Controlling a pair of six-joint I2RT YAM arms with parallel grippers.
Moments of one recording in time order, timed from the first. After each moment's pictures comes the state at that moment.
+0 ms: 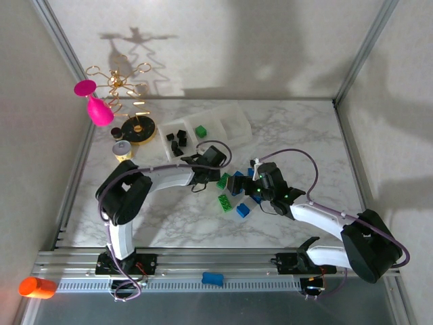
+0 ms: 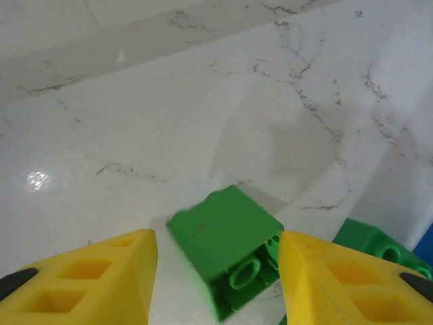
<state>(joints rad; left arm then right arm) -0.74 1.89 1.17 -0.34 -0.28 -0.76 0.66 1.23 0.50 0.11 -0.14 0.60</state>
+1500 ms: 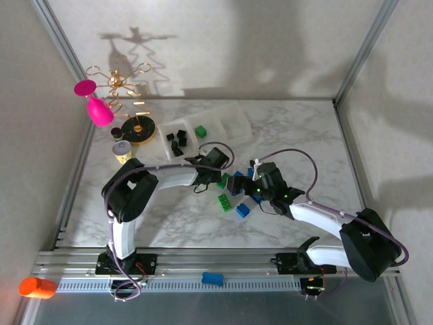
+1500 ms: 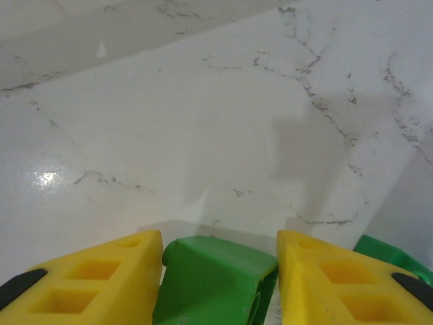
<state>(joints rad) -0.75 1.94 1.19 -0.35 -0.30 -0.76 0.66 1.24 0.50 0.11 -0.13 0.60</state>
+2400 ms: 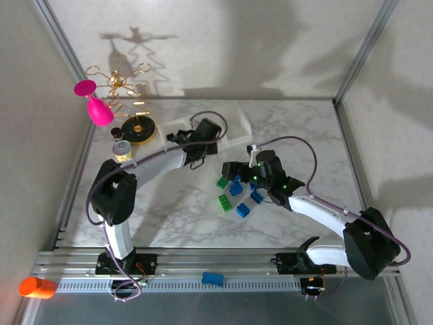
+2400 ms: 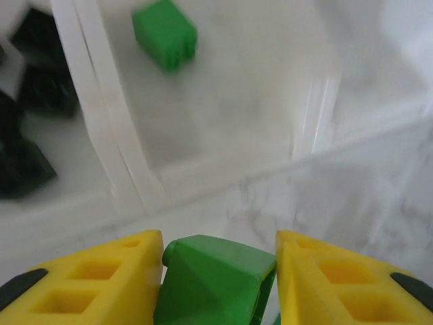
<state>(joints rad) -0.63 1.86 1.45 -0.45 -0.35 -0.66 0.66 1.26 0.67 0.11 -0.13 0.58</state>
